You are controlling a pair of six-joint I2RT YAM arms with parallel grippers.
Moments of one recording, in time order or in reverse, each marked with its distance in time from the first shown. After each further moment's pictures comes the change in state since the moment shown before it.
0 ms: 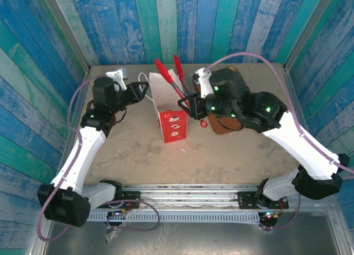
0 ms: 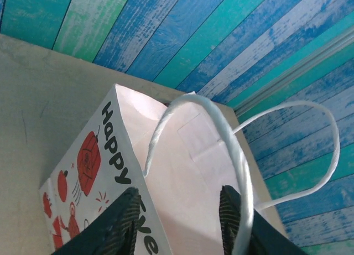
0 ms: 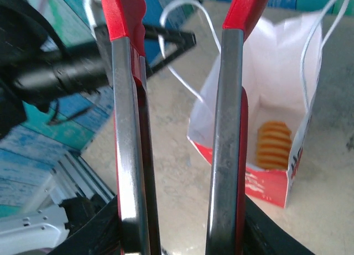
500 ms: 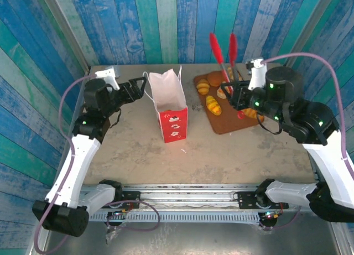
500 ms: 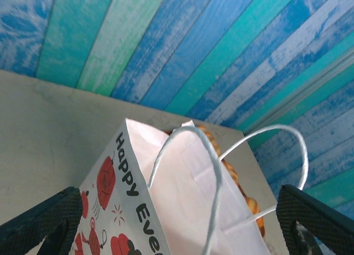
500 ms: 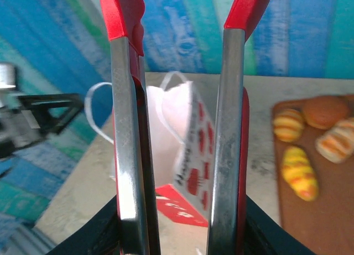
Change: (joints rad) left arm 0.000 -0.114 0.040 -0.059 -0.124 0.043; right arm -0.264 -0.259 -0.104 -0.047 0.078 -0.036
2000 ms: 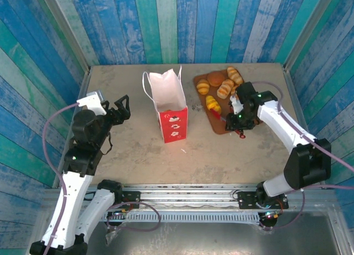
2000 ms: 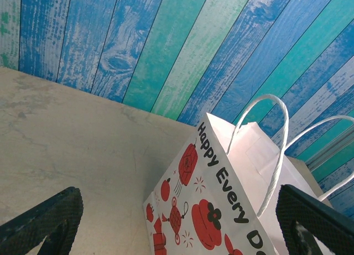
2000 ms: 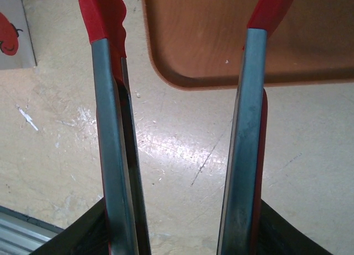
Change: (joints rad) left arm 0.000 -0.355 -0.217 -0.104 -0.270 0.087; right arm -0.405 0.354 -0.531 -0.087 -0.301 -0.301
